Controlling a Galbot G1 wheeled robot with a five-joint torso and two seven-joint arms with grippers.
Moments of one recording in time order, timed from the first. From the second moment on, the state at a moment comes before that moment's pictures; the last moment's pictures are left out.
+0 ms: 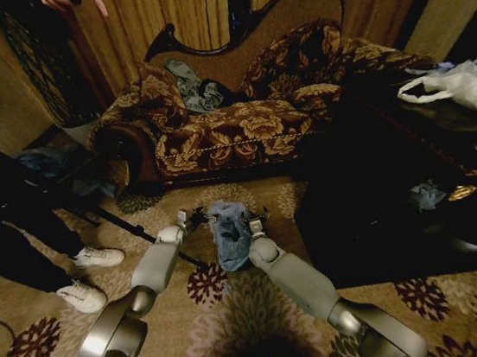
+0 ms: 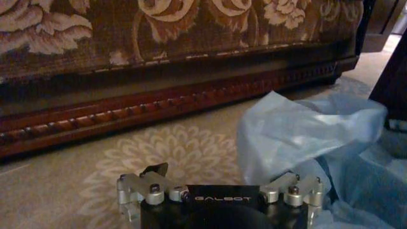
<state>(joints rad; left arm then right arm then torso) 0.39 -1.23 -0.07 -0.72 -0.37 0.02 0.48 -0.52 1.43 -0.28 1.11 0.39 -0.17 0.60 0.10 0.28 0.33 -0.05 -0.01</state>
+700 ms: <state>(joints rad) 0.45 -1.17 -0.08 -0.82 -0.43 0.01 0.48 -0.37 1.36 -0.40 0.95 0.35 -0.16 0.51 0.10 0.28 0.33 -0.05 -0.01</state>
